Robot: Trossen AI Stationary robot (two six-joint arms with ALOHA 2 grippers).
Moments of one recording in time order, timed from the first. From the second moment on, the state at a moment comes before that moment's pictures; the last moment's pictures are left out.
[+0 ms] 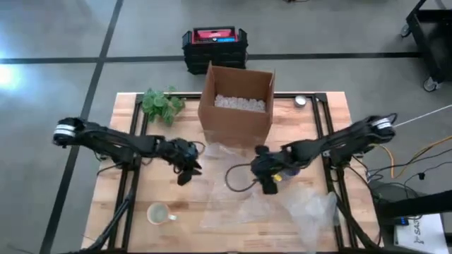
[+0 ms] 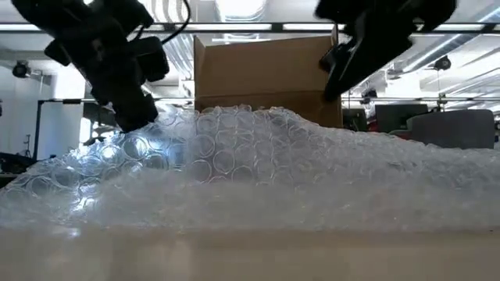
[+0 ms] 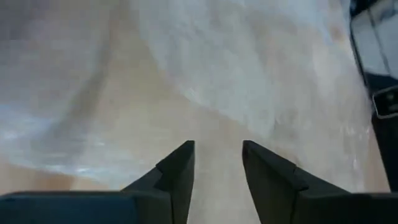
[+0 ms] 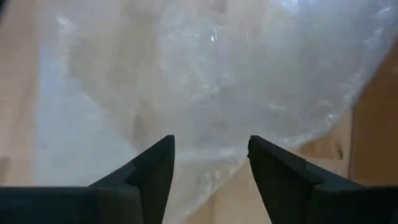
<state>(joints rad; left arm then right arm) -0.06 1.24 0.58 -0.13 0.19 -0.40 0.21 1.61 1.03 -0.46 0.01 0.08</state>
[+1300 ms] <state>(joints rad) -0.13 1.36 0.47 0.02 0.20 -0.70 0.30 1.82 1.20 -0.55 0.04 0.20</state>
